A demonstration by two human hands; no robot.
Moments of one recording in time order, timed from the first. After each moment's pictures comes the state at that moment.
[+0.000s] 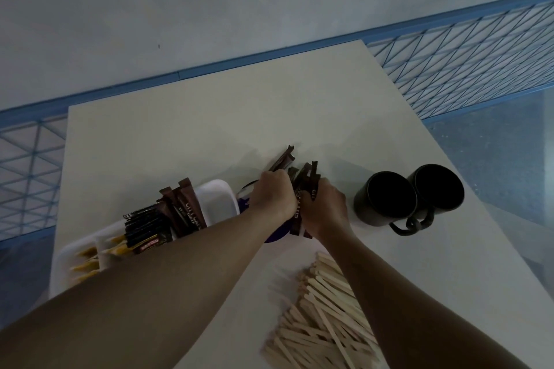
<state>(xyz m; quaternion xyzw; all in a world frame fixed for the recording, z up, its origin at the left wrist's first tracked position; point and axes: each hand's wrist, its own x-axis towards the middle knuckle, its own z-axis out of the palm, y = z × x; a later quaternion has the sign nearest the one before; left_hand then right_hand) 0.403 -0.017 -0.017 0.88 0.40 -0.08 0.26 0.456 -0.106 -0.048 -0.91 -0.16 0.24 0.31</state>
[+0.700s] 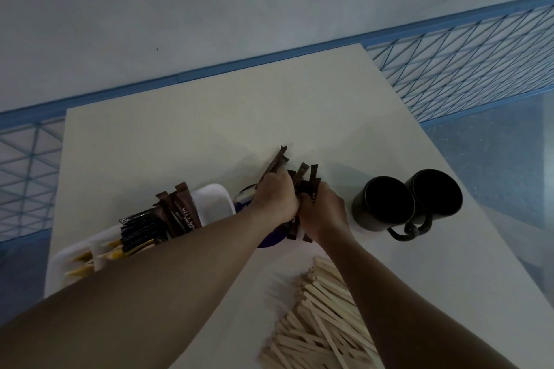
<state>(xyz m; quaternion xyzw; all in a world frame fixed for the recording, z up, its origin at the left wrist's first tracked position) 0.413 -0.016 -0.010 0.87 0.38 -0.10 0.30 0.459 -0.105 -0.043 -0.89 -0.14 0.28 0.33</state>
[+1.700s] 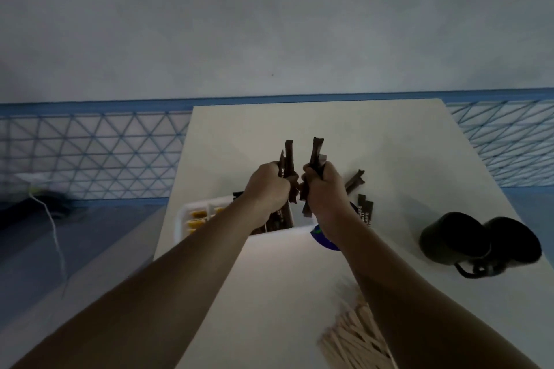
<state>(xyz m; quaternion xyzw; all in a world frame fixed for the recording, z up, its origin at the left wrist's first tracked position) 0.263 0.051 0.069 0.66 0.52 0.11 0.53 0.355 -0.018 0.046 -0.70 -0.19 0.40 0.56</state>
